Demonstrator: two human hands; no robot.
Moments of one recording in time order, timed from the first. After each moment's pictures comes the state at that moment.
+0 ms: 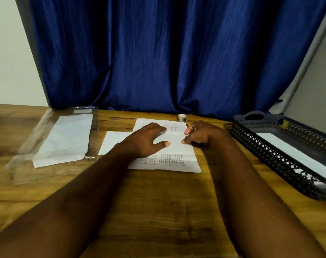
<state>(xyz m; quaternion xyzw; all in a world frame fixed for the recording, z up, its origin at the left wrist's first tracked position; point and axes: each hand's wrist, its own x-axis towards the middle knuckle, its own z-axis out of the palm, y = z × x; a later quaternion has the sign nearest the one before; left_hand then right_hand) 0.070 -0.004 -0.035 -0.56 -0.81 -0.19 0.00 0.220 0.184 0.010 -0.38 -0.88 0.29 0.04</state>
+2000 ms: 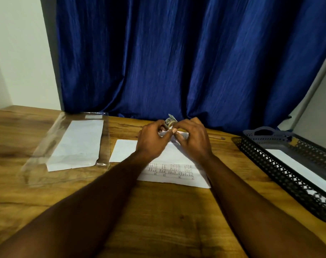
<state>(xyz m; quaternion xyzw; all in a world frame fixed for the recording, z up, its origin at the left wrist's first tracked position) 0.069 0.017 -0.034 -0.41 -0.74 -0.53 0.11 0.174 0.154 -0.025 -0.07 -0.88 0.06 0.46</state>
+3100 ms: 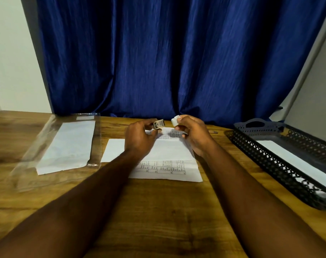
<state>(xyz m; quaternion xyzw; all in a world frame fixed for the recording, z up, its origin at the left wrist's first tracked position) 0.071 0.010 -0.032 -0.35 -0.77 -0.51 0.14 0.197 0.144 0.005 -0.21 -0.59 0.71 0.34</state>
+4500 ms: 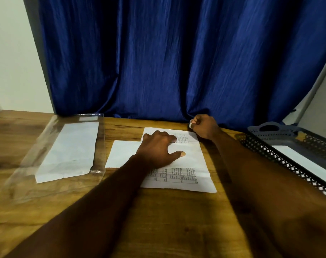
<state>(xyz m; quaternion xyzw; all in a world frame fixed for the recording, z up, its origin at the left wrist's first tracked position) 0.075 0.019 -0.029 -0.52 -0.84 -0.15 0.07 0.145 0.248 -0.001 -0.32 -0.89 0.21 0.23</state>
